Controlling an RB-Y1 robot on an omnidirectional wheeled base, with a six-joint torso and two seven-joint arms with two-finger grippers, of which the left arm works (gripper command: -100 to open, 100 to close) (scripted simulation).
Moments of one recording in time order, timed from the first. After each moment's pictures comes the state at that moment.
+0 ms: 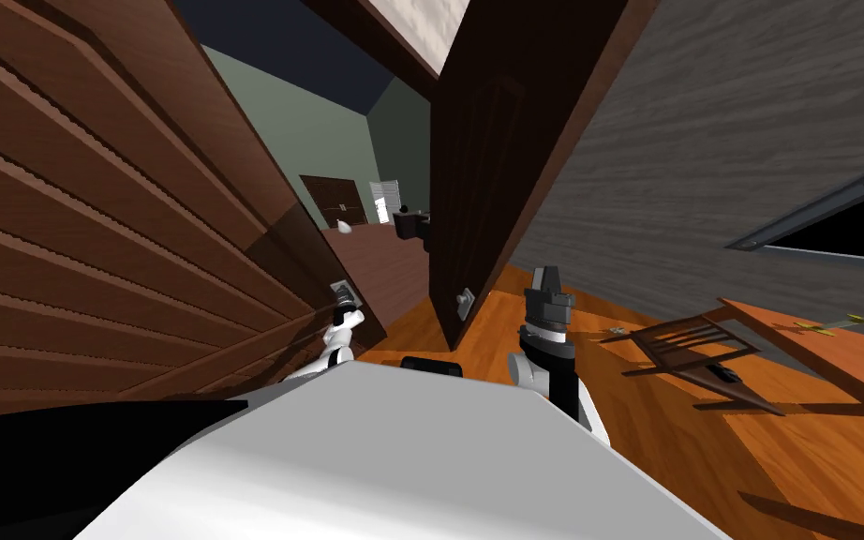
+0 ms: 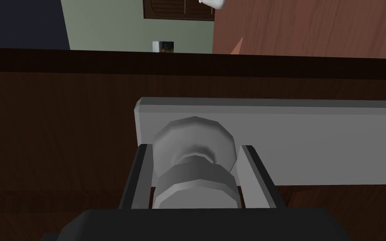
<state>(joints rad) -0.28 0.20 0.75 -0.84 0.17 -0.41 -0.19</state>
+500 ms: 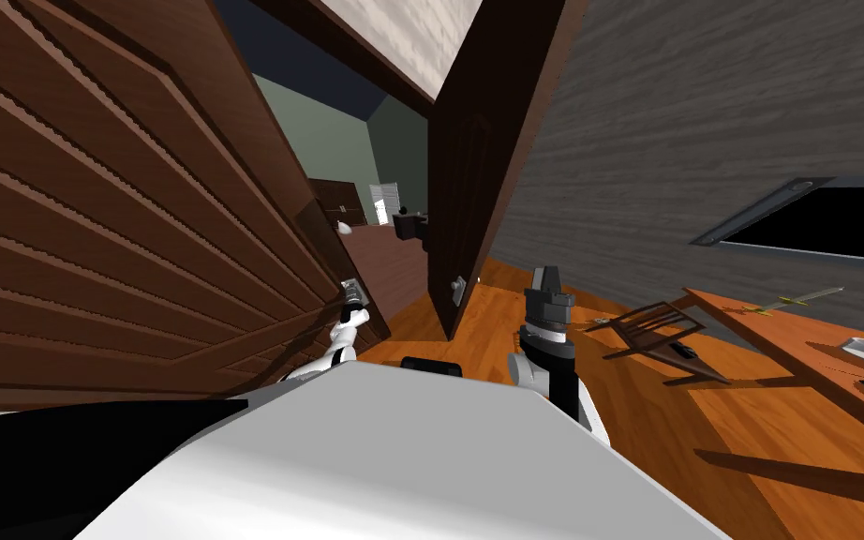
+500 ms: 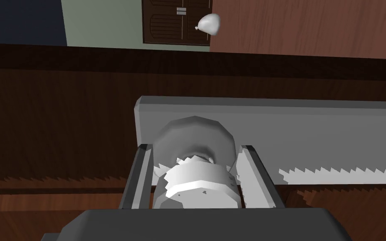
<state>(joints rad) -0.29 0.19 0.67 -0.82 0.15 -0.40 -0.15</state>
